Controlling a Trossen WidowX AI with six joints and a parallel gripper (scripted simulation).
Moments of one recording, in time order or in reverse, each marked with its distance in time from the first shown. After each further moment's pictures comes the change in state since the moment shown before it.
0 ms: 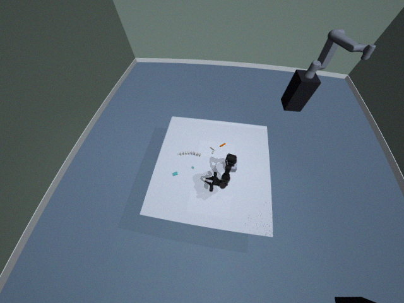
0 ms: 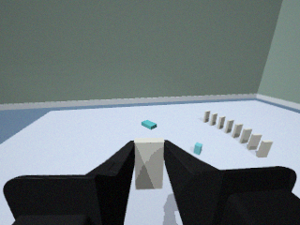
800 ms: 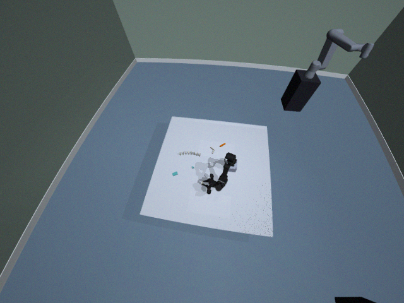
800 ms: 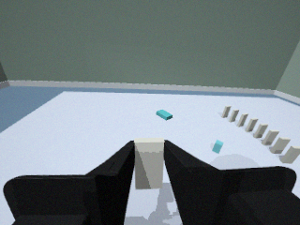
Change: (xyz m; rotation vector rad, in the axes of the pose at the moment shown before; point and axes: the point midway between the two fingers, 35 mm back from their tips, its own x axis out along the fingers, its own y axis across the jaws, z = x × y) arm 0.021 0.032 -0.005 -0.059 0.109 0.079
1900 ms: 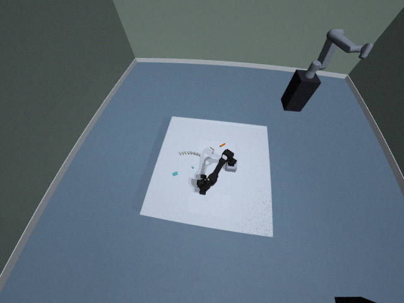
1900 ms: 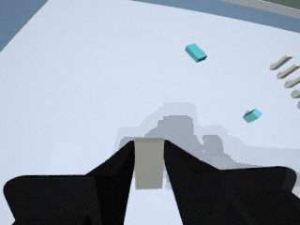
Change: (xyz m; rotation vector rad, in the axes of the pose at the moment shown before) arm 0.050 0.025 -0.004 -0.084 0.617 0.118
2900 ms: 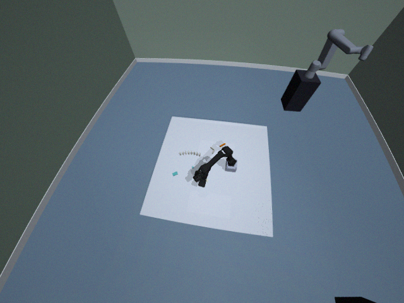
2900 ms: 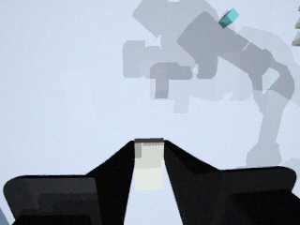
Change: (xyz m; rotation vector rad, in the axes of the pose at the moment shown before) arm -0.063 -0.054 0.007 0.230 0.679 -0.022
